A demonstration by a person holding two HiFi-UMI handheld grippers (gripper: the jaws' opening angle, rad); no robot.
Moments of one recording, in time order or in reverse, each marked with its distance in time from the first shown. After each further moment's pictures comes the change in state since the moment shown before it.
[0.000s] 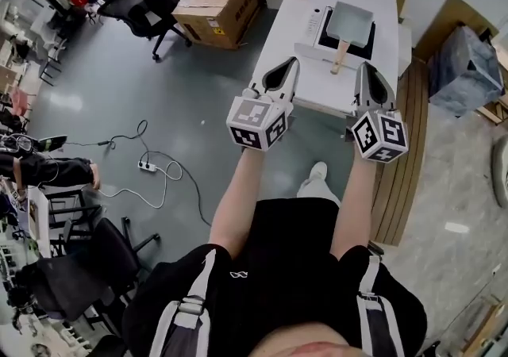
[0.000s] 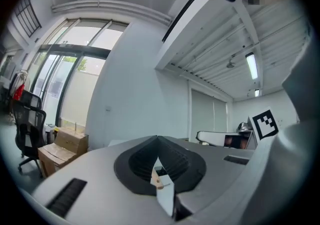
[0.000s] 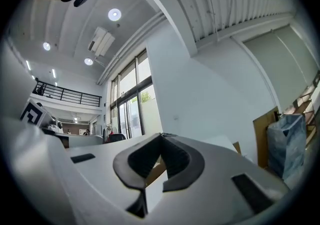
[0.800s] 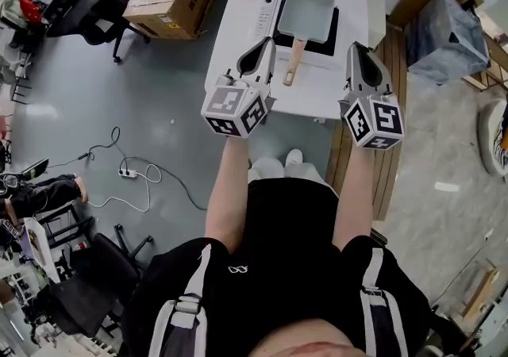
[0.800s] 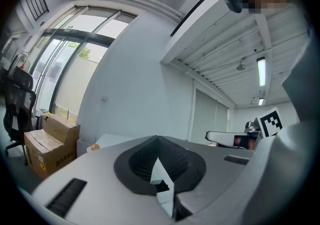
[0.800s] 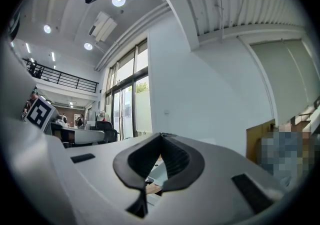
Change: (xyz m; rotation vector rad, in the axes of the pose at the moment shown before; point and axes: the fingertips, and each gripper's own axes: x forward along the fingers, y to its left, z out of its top) left arm 0.167 0.020 -0.027 -0.103 0.016 -0.016; right arm 0.085 -0.135 0.004 -0.115 0.089 -0.046
